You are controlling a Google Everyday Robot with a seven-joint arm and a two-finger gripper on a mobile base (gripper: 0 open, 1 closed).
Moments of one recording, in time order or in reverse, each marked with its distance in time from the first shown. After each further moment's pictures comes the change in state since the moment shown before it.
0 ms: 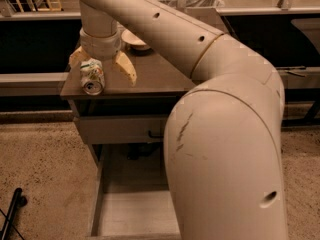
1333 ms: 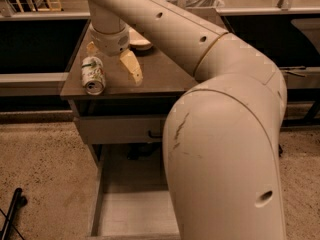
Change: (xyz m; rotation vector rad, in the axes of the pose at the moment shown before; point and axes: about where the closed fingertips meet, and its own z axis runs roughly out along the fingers) arm 0.032 0.020 -0.006 -0.029 0.090 0.350
